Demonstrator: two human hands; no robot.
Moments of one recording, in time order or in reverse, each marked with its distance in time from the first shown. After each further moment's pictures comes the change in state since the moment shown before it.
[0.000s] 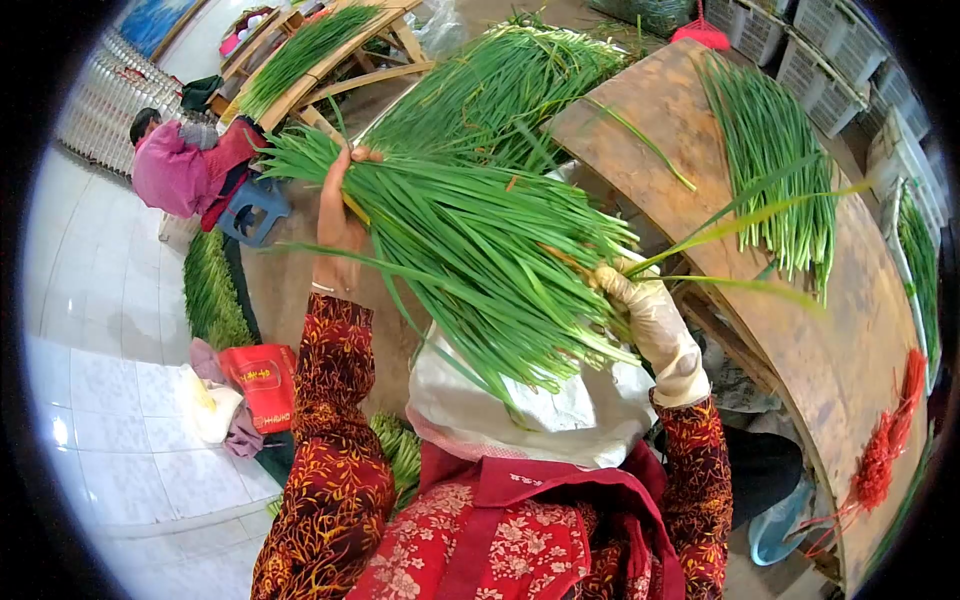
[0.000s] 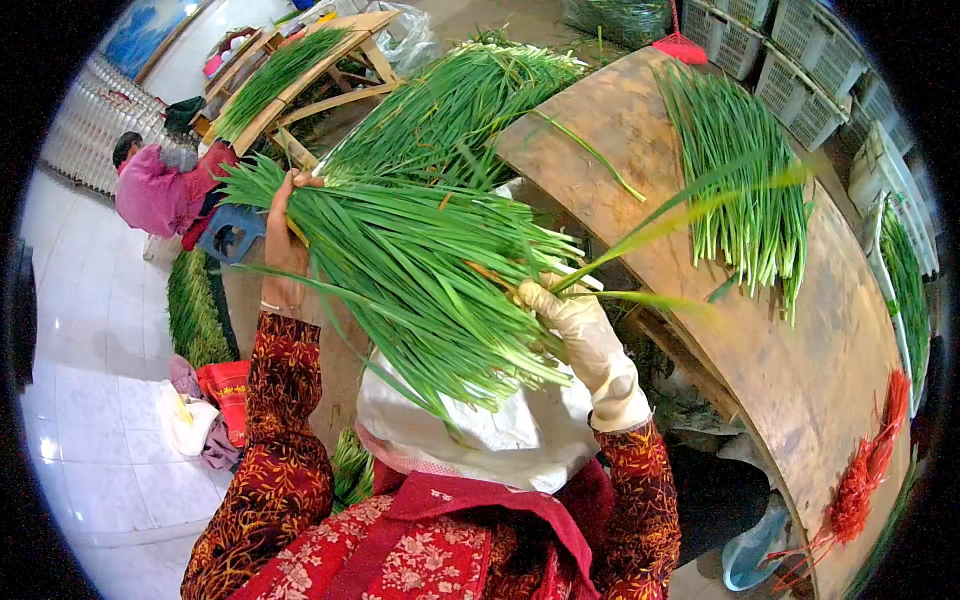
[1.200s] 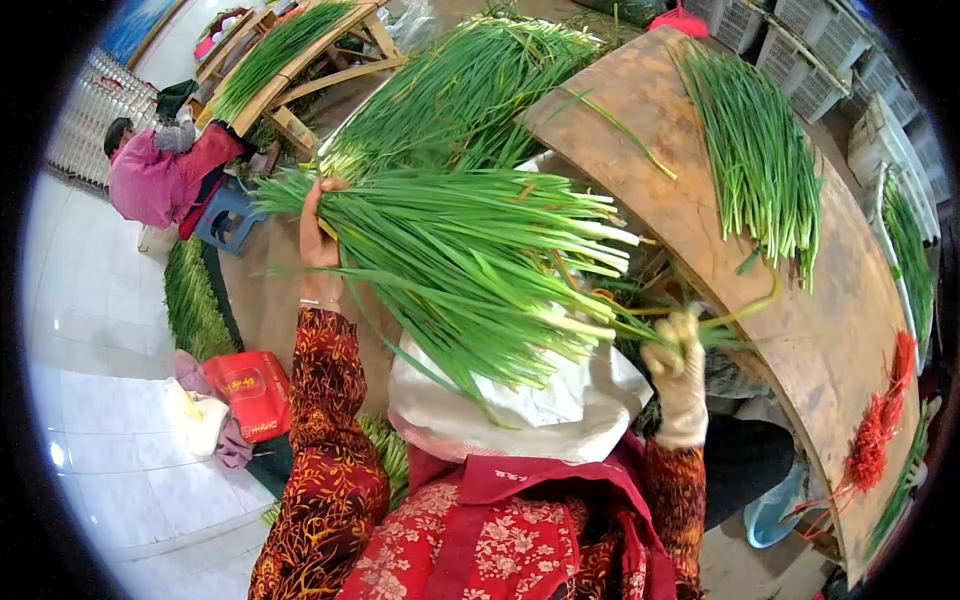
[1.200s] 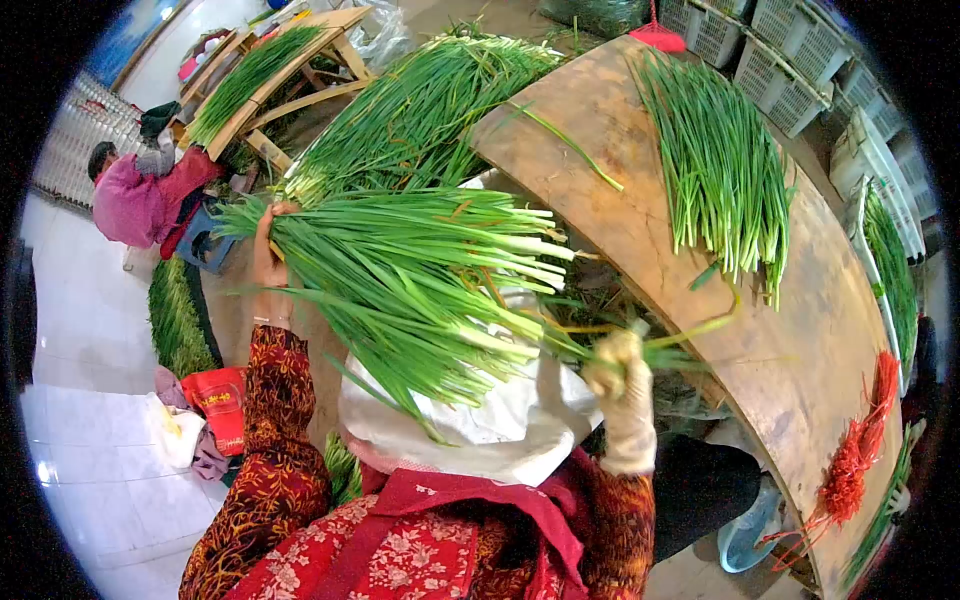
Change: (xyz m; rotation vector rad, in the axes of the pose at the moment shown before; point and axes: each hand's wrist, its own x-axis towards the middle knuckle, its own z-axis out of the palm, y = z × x) left_hand 0.005 -0.032 -0.070 -0.649 -0.164 -0.207; right_hand -0.068 0.058 -0.072 0.666 0.008 -0.248
